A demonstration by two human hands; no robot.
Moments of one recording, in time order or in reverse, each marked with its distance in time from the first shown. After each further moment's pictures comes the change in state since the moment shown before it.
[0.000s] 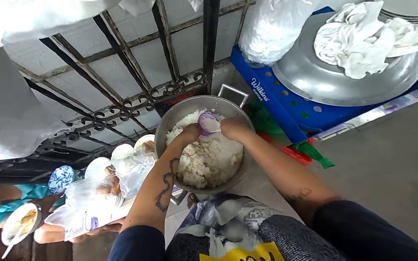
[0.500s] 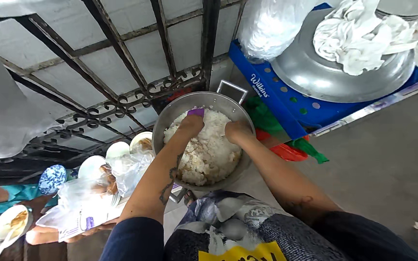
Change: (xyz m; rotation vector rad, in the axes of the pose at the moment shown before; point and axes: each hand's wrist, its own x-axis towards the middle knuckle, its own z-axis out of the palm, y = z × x) left_hand 0.003 0.031 -0.005 0.698 0.027 0.041; right_hand -0.011 -0.005 0.016 0.013 -0.080 0.218
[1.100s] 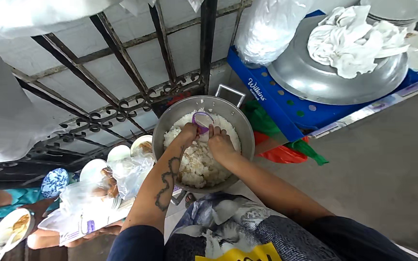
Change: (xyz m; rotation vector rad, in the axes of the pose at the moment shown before) left_hand 0.003 -0.011 0.033 -1.350 0.088 -0.243; right_hand 0.003 -0.029 0.055 -0.037 0.275 -0.206
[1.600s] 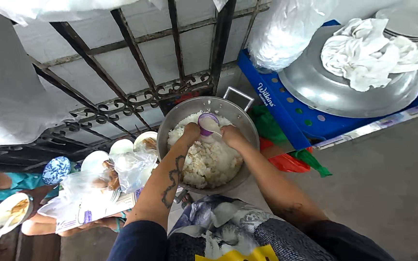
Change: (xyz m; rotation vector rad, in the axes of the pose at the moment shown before) left_hand 0.013 -0.005 -0.007 0.389 0.085 0.020; right_hand 0.028 0.034 -0.031 0.355 -0.086 0.047
